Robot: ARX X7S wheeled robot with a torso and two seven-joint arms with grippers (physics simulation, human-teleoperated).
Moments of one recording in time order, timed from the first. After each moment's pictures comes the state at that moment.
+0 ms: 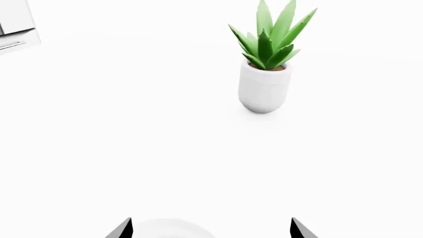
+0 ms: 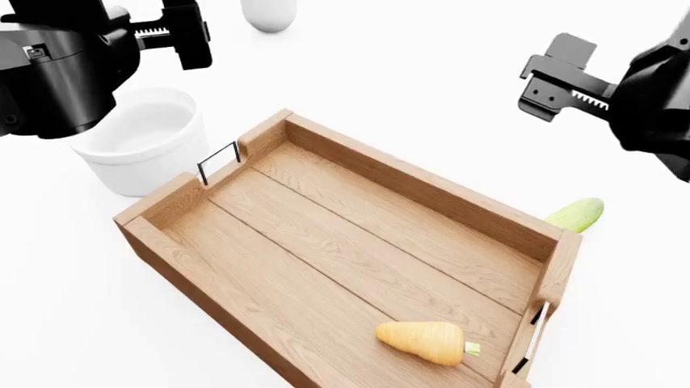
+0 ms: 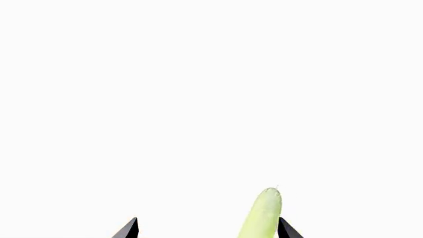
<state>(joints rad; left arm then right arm) -1.54 -0.62 0.71 -0.20 -1.51 -0.85 -0.94 2.05 0.93 -1.54 -0.26 2.55 0.13 1.55</state>
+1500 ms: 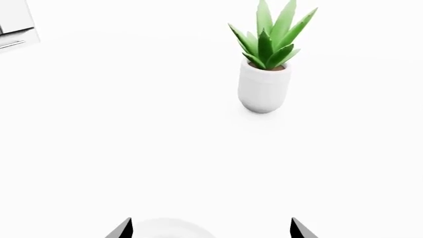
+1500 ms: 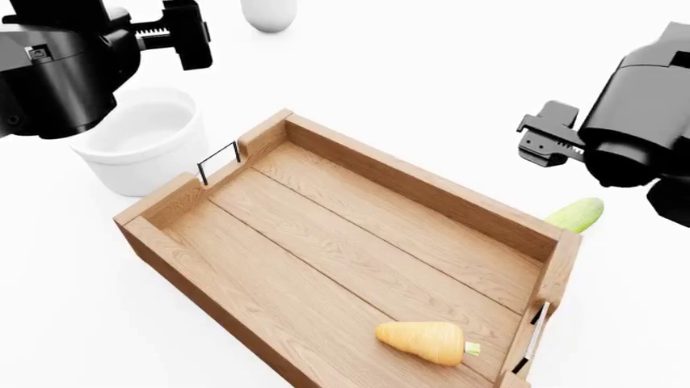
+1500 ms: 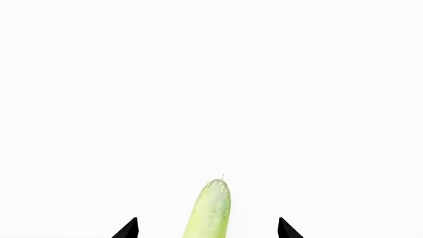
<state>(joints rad) -1.54 -0.62 0.72 -0.20 -1.51 -0.85 -0.94 2.08 0.82 -1.91 -0.07 2.63 0.04 1.51</state>
